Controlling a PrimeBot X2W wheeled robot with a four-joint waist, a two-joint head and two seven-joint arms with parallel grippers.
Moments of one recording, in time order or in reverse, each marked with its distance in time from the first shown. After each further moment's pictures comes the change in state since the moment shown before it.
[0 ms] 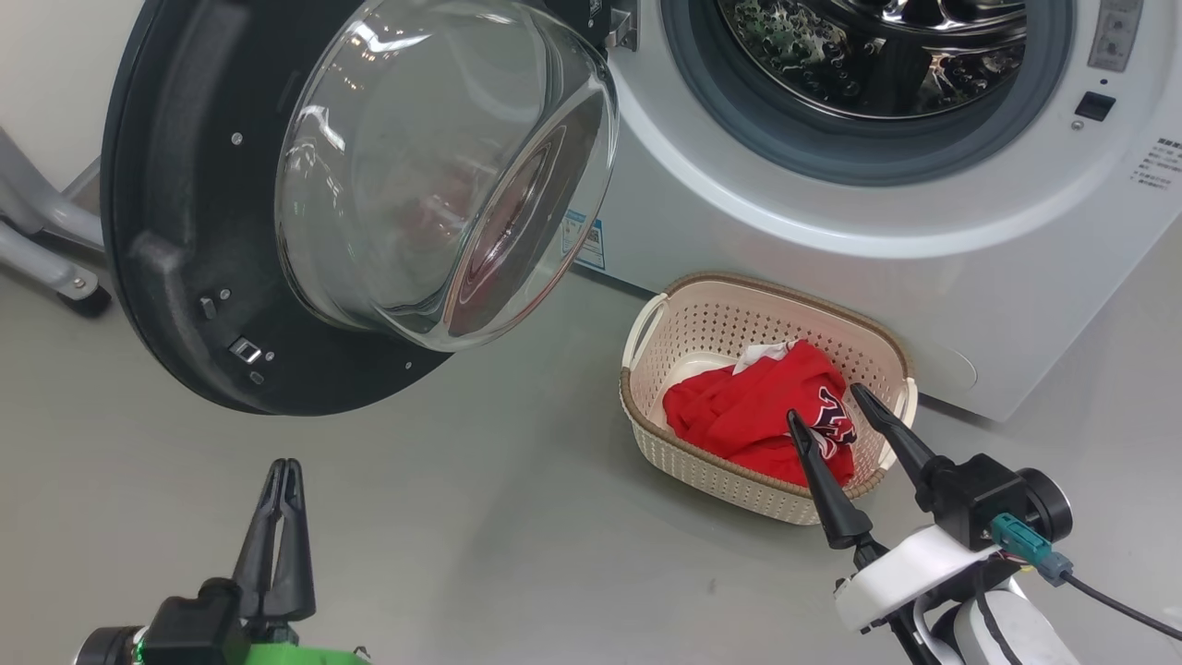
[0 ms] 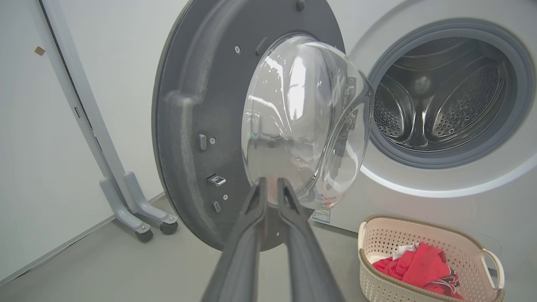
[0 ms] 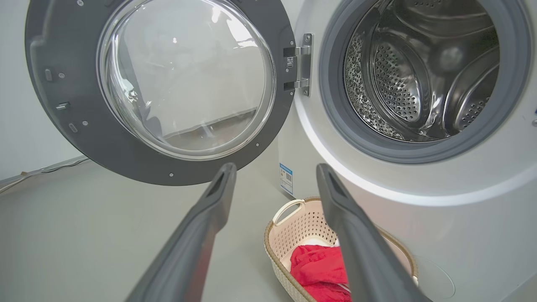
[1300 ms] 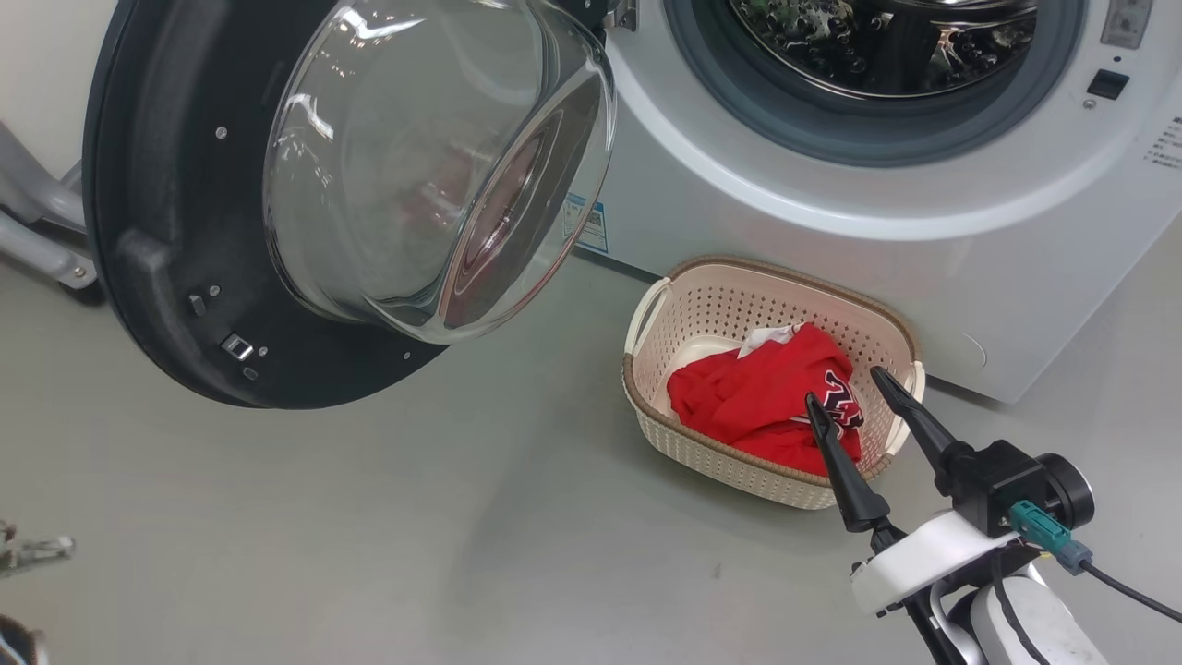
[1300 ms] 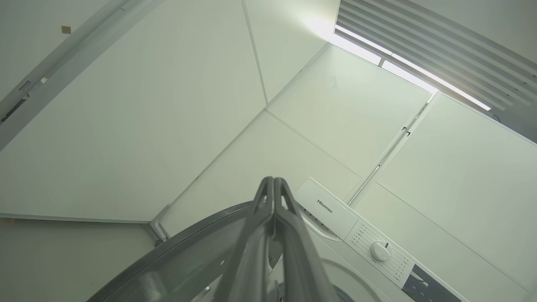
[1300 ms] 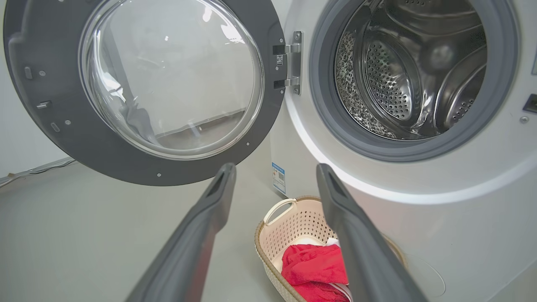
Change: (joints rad) left arm -0.165 0.097 0.328 -0.314 -1.021 -0.220 0.025; right arm -0.016 -0.023 -0.012 -0.005 0.000 -0.009 -0.001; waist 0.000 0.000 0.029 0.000
